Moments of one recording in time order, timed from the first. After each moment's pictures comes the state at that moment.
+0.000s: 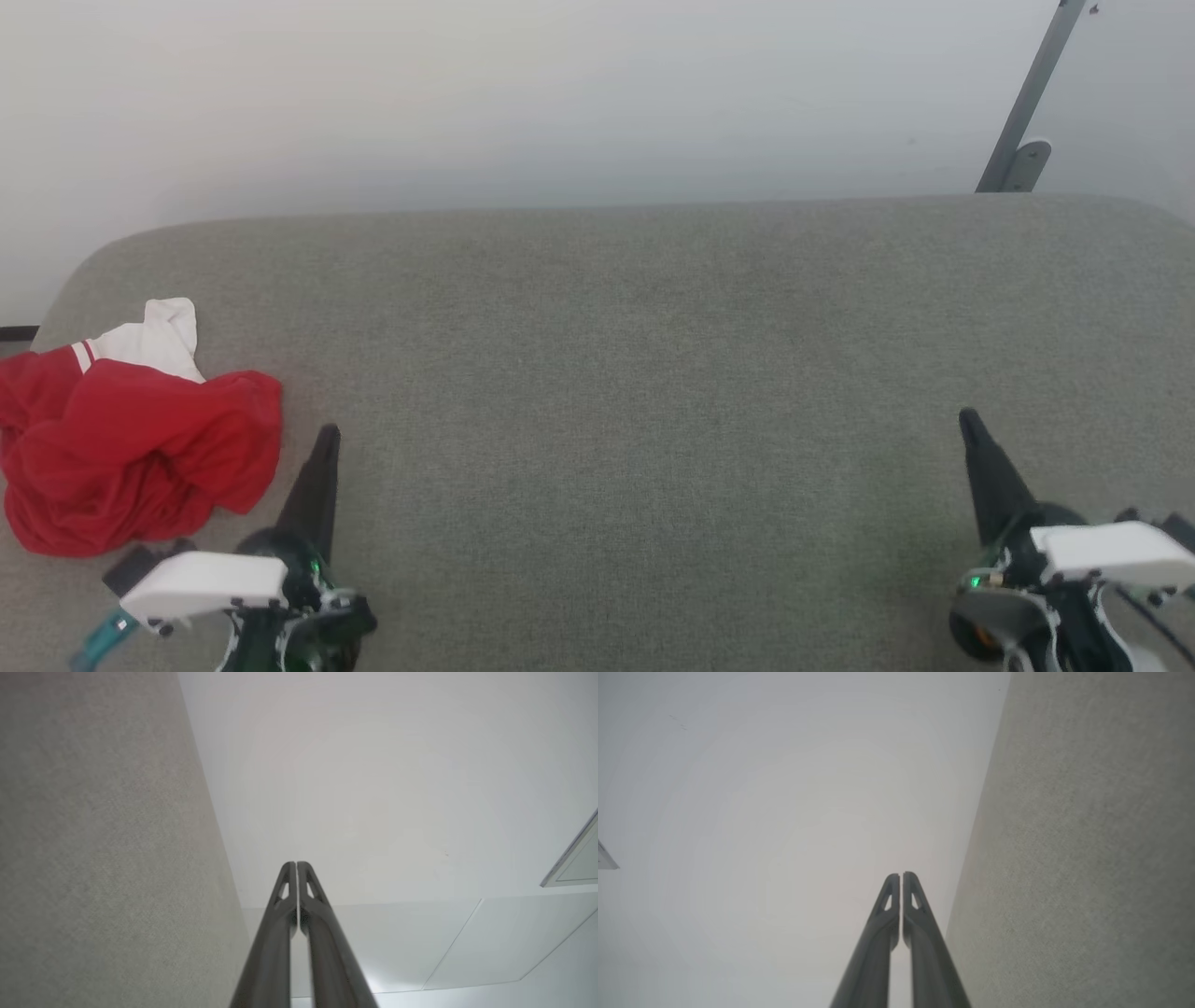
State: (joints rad) left arm -0.10 0.05 0.11 0.25 -1.61 -0.13 0.11; right arm -0.11 -0.05 -0.11 0.25 1.61 0.13 0.11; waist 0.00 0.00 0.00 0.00
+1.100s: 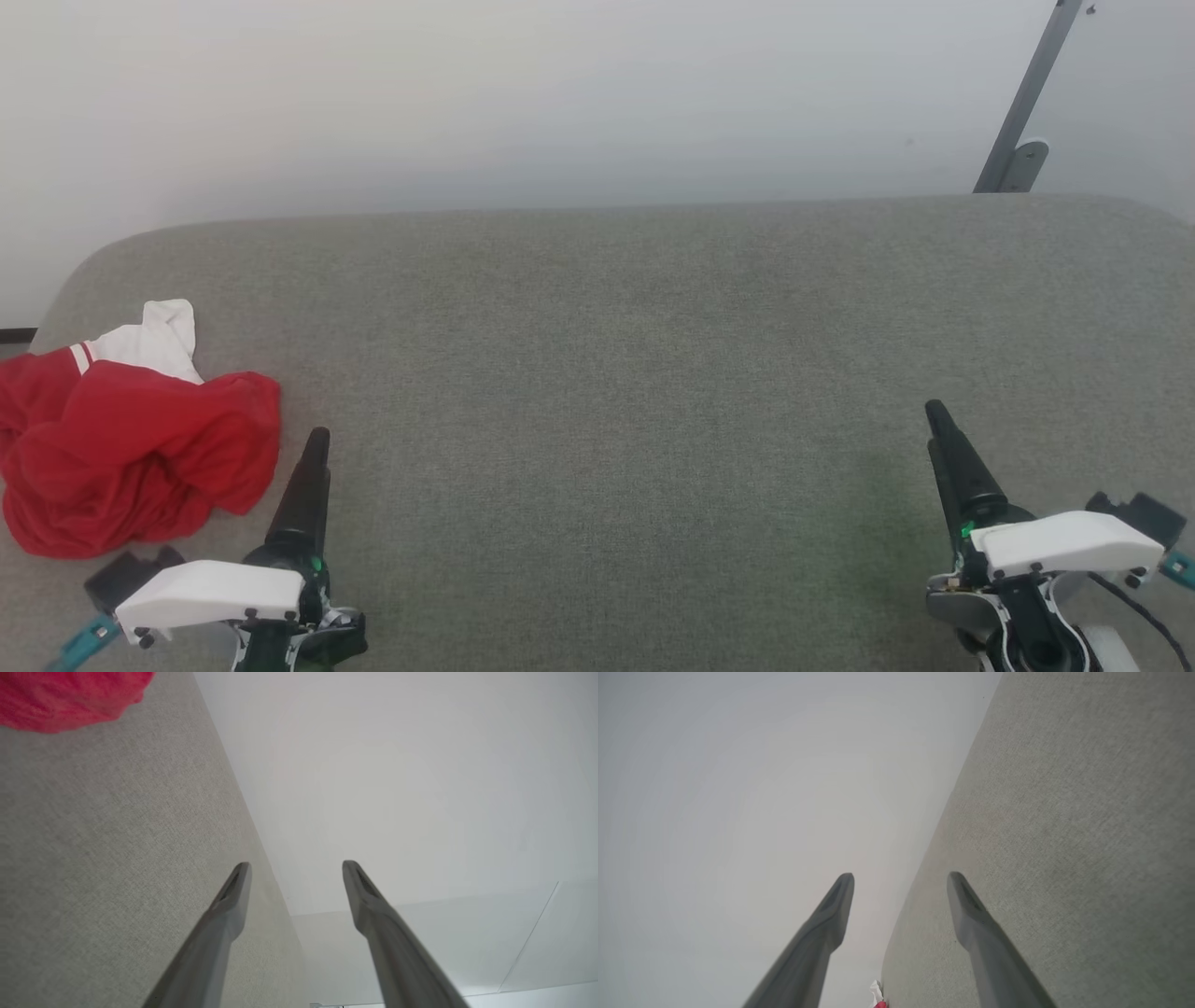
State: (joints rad) left arm -0.06 0.10 0.05 0.20 -1.48 -0.07 0.01; right arm -0.13 -0.09 0.00 0.32 1.45 0.13 0.01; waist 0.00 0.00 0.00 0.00
